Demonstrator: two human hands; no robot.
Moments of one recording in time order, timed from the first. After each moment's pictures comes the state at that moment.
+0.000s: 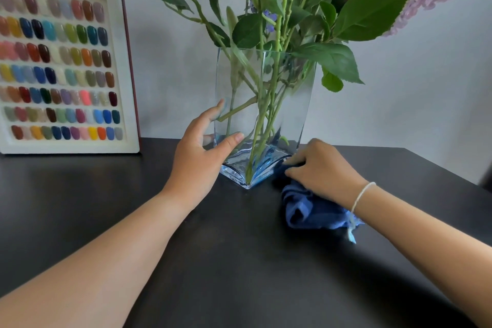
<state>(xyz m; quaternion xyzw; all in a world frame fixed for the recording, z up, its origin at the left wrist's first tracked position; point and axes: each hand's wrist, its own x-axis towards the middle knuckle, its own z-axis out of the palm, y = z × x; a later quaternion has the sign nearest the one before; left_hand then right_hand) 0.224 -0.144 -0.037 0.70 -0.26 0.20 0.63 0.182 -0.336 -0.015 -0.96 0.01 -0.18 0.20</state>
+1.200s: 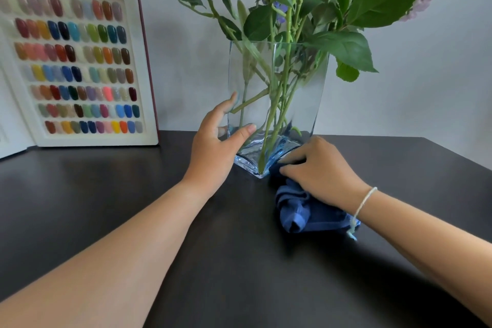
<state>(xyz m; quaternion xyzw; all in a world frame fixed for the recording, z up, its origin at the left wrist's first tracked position) 0.220 -0.146 -0.035 0.70 -0.25 0.18 0.65 0.162 -0.305 -0.019 -0.94 -0.05 -0.19 0.27</state>
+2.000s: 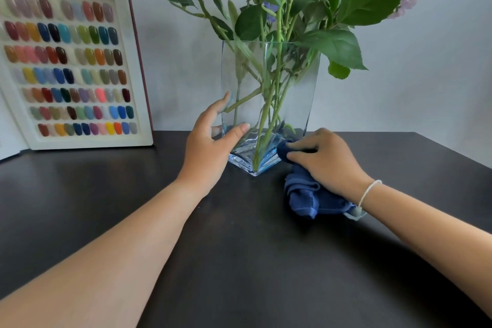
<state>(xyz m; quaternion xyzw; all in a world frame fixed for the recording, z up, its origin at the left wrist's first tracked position) 0.223 -0.146 -0.037 0.70 -0.24 0.17 0.65 0.167 -0.327 -0.020 -0.91 -0.02 -0.27 0.33</state>
